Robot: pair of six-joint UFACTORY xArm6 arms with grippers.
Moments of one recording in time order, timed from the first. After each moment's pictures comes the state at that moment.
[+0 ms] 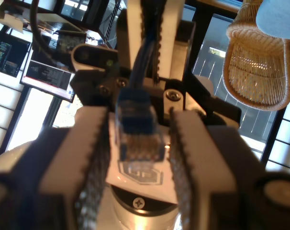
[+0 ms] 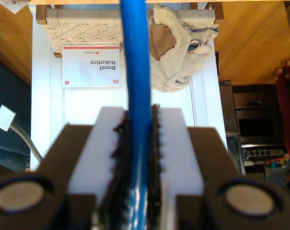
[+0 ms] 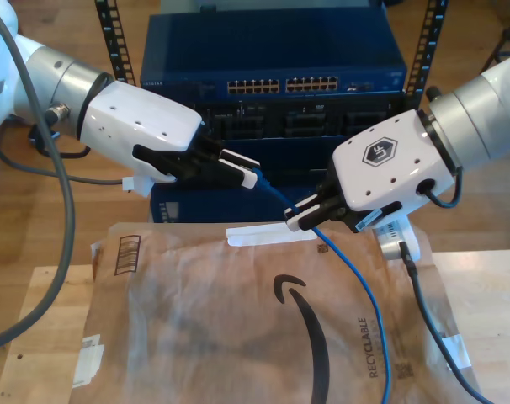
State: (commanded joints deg) left arm 7.6 -8.2 -64.0 -62.4 102.7 -86.9; right arm 5.2 -19.7 -49.1 58.5 79.3 77.8
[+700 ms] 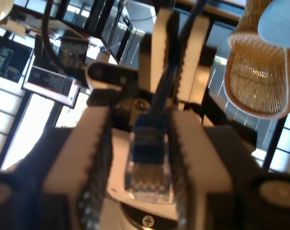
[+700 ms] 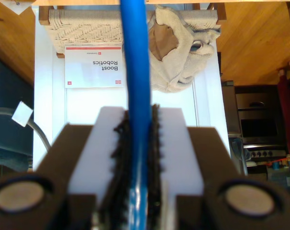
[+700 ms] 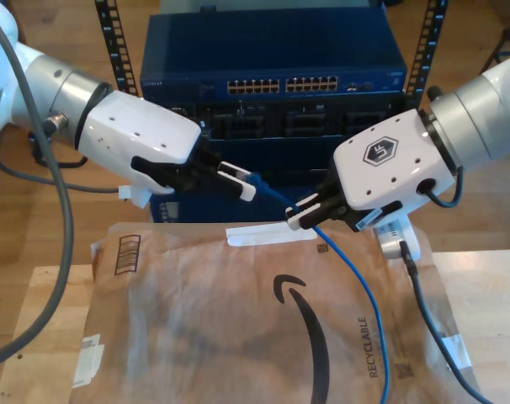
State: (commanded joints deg) left arm 7.5 -9.8 -61.7 -60.8 102.6 -86.8; right arm 5.1 -19.8 -49.0 58.5 79.0 77.7
